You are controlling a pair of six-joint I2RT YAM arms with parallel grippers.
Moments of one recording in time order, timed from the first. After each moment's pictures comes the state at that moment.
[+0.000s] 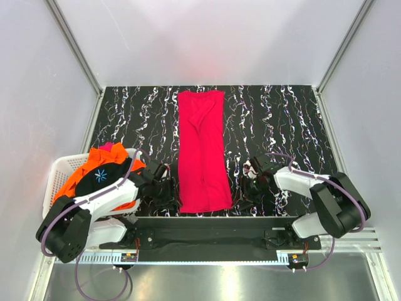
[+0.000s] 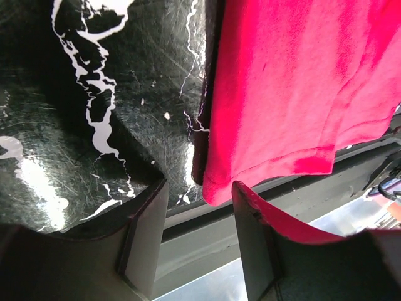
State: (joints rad) left arm -0.58 1.17 0.48 -0.50 0.32 -0.81; right arm 0.49 1.41 0.55 -0.43 -0.56 0.69
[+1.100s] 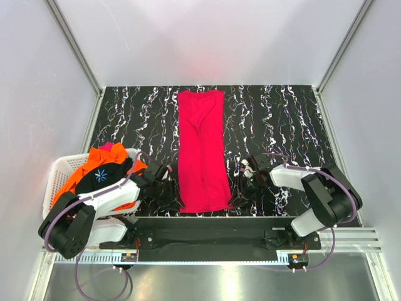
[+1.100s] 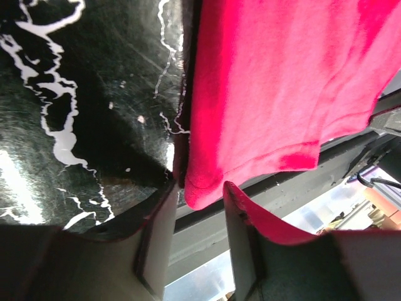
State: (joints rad) left arm -0.58 1.21 0.45 -0.41 0.41 -0.86; right arm 0.49 1.52 0.57 -0.32 -0.66 0.70
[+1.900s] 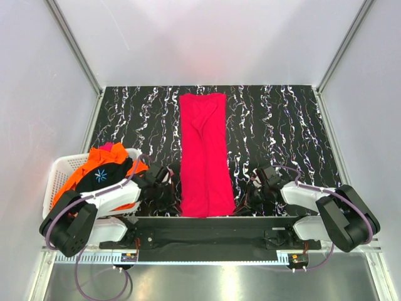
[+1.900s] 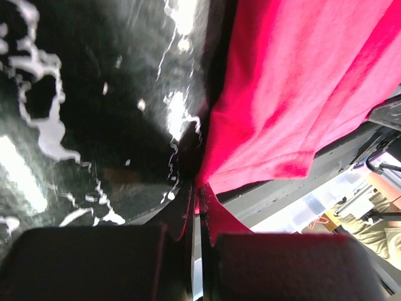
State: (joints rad) left arm -0.59 1.23 0.43 -0.41 0.46 -0.85; right arm 0.49 1.30 0.33 -0.20 -0.62 0.92
